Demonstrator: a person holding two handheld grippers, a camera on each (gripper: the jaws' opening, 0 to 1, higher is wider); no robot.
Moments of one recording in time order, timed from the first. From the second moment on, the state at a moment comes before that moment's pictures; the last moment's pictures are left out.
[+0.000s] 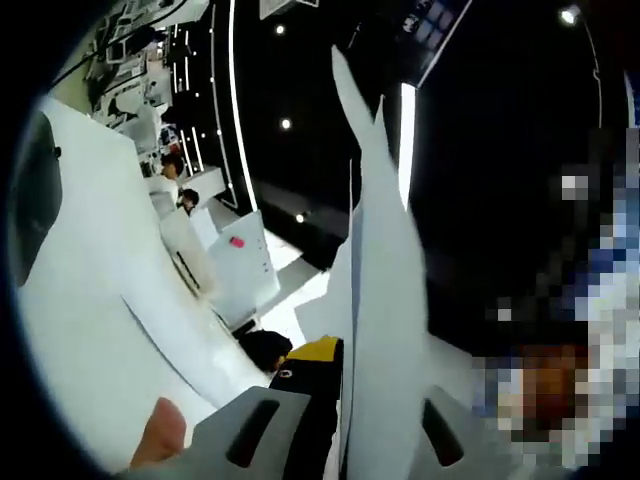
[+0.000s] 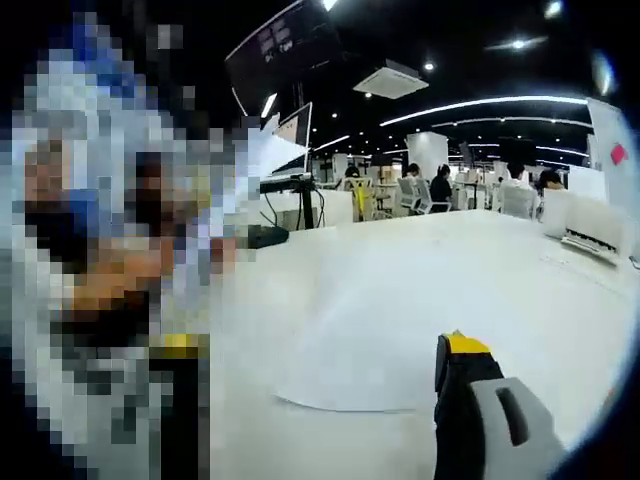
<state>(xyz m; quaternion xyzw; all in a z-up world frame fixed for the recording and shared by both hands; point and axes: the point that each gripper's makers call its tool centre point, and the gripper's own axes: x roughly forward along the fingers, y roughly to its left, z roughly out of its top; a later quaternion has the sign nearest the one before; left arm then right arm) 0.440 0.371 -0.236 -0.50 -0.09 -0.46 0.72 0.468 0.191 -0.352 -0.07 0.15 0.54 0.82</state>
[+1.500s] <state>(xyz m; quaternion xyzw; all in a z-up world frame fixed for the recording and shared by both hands) 0.447 0.376 -0.240 -0.52 -0.09 -0.45 0.72 0.502 0.159 -0.369 -0.08 0.13 0.53 0.83</state>
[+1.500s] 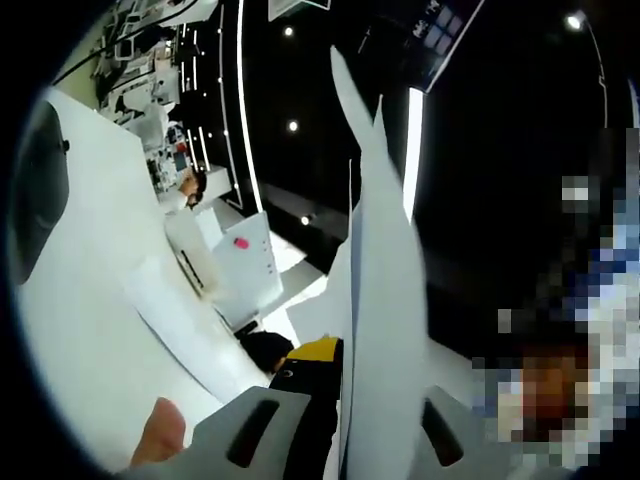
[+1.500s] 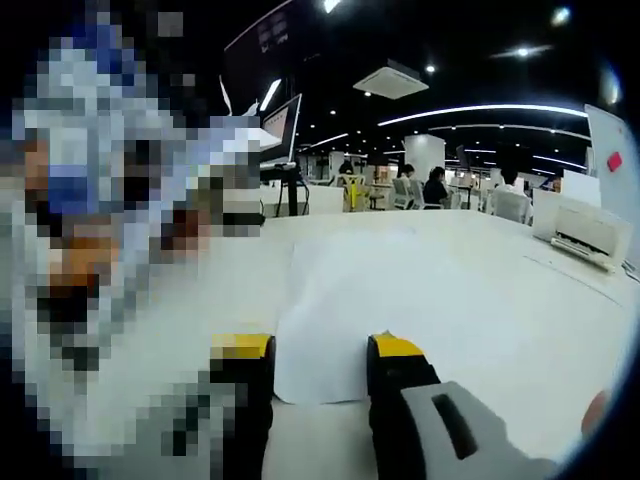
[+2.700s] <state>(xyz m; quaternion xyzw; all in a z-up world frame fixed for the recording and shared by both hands) 0.453 0.384 -0.241 -0.52 -0.09 -0.45 0.72 0.504 0.100 -0.338 -0.04 0.18 0.47 0.87</state>
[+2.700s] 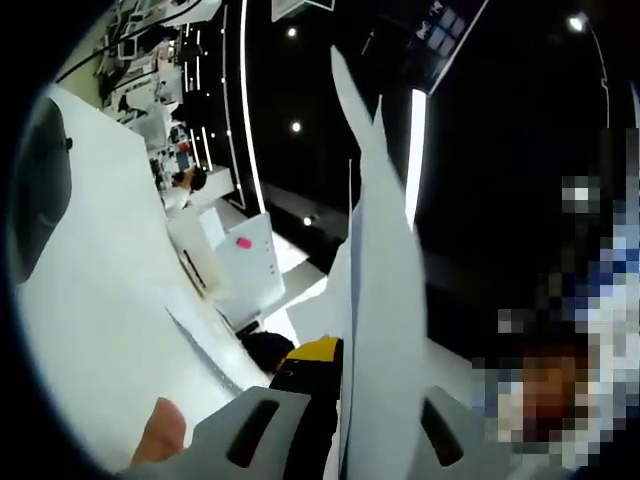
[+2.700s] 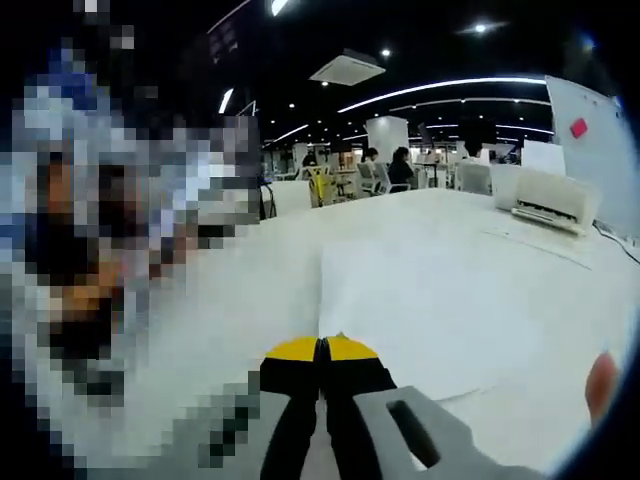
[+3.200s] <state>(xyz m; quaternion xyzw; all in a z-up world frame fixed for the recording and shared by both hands) 0.459 0.383 -0.247 -0.52 -0.07 -0.43 0.73 0.497 0.072 -0.279 0.01 0.14 0.45 0.88</state>
